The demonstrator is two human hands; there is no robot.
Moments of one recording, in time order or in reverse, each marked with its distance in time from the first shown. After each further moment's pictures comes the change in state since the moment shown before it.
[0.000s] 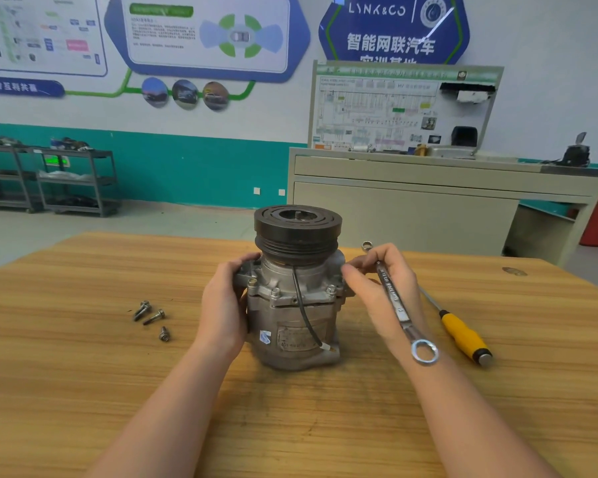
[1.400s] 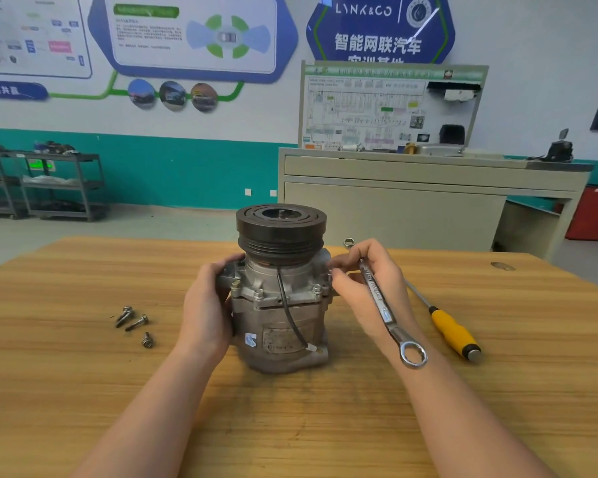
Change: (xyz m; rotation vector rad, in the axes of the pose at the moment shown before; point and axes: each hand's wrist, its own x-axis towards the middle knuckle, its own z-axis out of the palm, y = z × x) left_hand -0.006 0.003 0.003 0.055 0.006 -0.030; right_hand 0.003 0.000 0.001 -0.005 -0.035 0.019
